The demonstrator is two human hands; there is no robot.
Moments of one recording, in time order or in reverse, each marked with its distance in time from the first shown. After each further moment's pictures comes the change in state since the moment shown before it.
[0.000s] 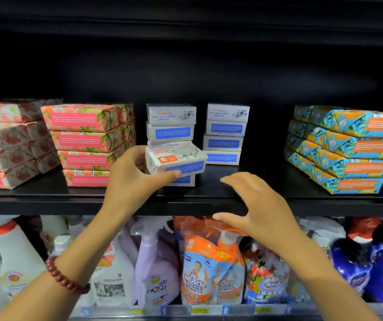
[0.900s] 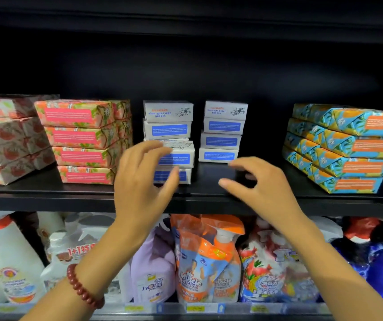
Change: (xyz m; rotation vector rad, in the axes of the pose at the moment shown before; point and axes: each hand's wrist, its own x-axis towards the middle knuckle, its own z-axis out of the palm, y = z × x) left_hand -0.020 -0.003 0.027 0.517 0.256 0.521; right_hand 0.022 0.013 -0.014 0.362 0.073 0.195
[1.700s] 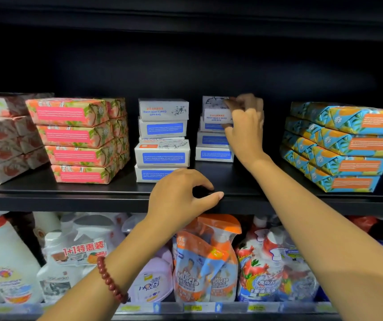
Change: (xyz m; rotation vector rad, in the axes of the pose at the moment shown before) left_hand -0.001 0.033 0.033 -0.118 -0.521 -0.112; right_hand 0.112 0.015 0.019 -0.425 0.228 0.103
